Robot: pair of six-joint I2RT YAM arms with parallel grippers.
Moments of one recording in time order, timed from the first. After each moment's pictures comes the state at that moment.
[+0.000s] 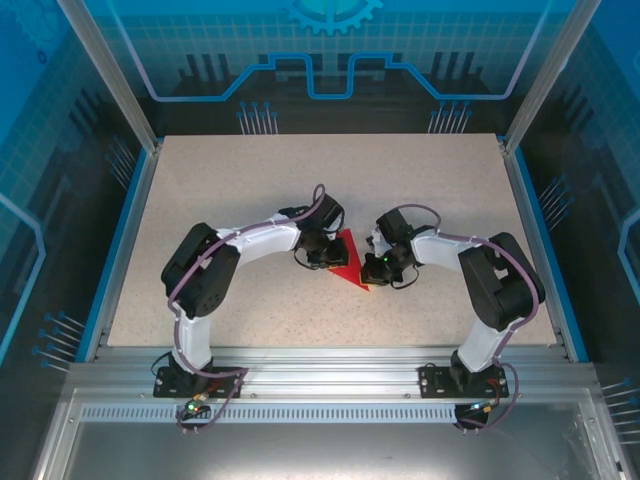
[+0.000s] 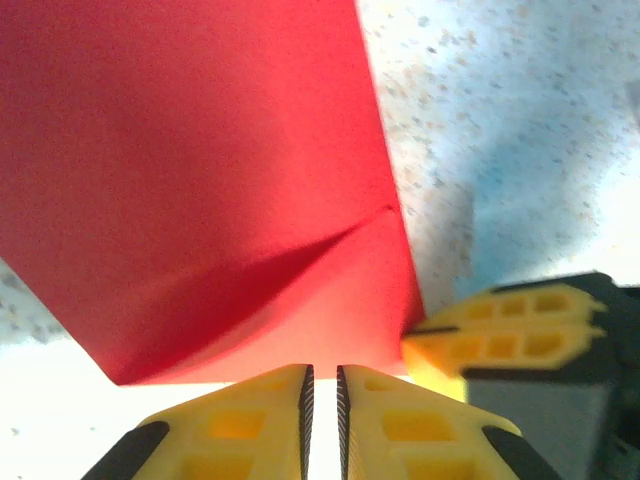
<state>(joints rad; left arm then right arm) -0.66 1.94 1.32 -0.54 0.35 -0.70 0.44 1.74 0.89 -0.49 -0.45 0.45</state>
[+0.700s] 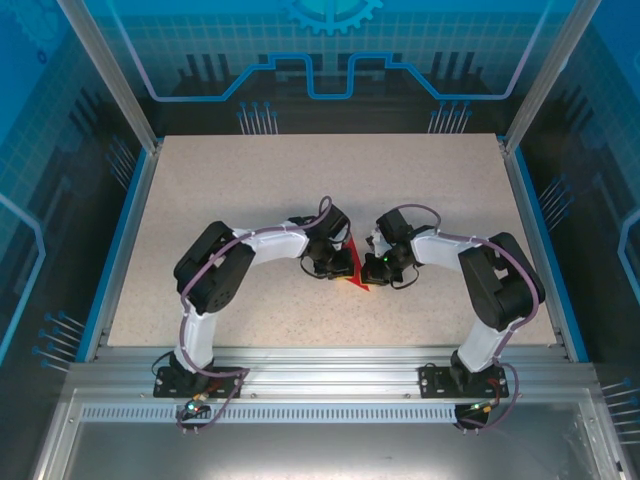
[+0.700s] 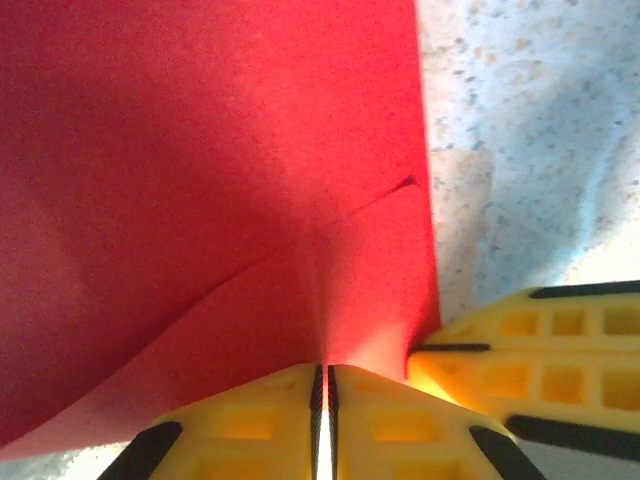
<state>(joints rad) -0.69 2.03 1.30 -0.47 0.42 -0.77 0.44 1.74 0.89 -0.49 -0.45 0.45</state>
